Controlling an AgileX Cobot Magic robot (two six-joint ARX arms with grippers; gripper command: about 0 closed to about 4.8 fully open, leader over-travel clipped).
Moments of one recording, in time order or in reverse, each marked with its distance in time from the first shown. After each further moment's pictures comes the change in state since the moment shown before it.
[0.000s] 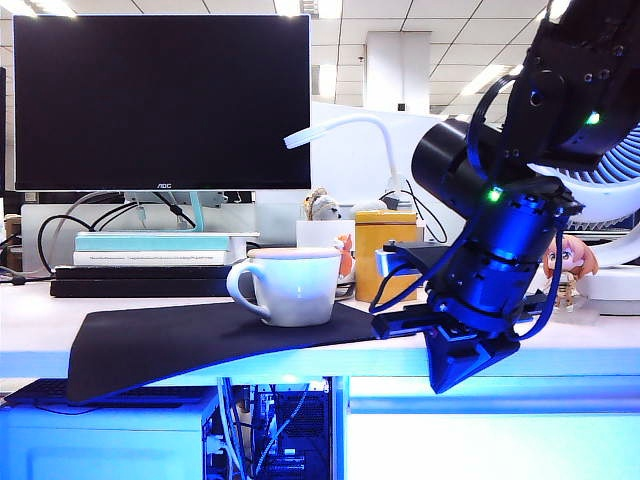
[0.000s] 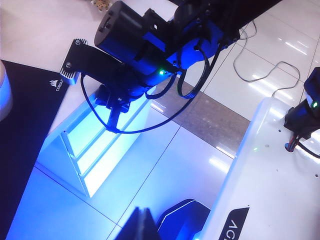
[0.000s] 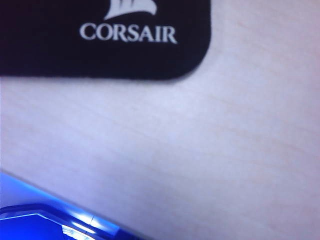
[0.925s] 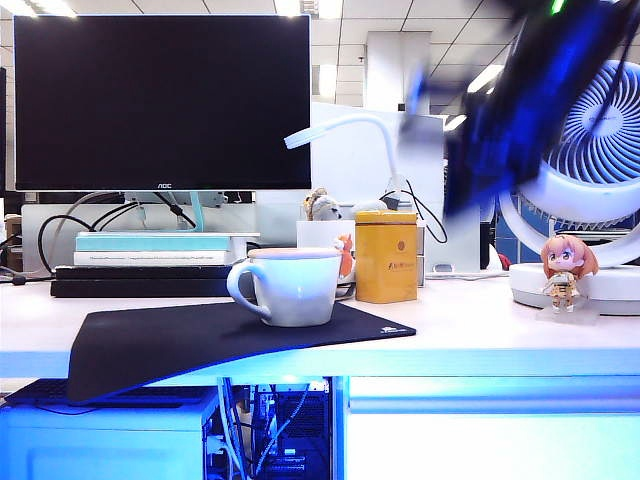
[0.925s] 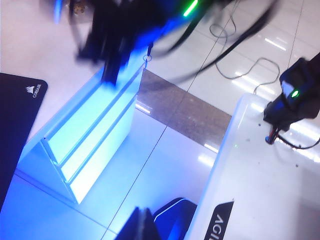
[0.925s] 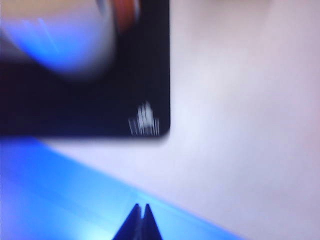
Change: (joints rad) left arm 0.000 0.000 0.000 -0.007 0.074 0.038; right arm 0.001 -0.461 -0.001 -0.204 0.000 0.000
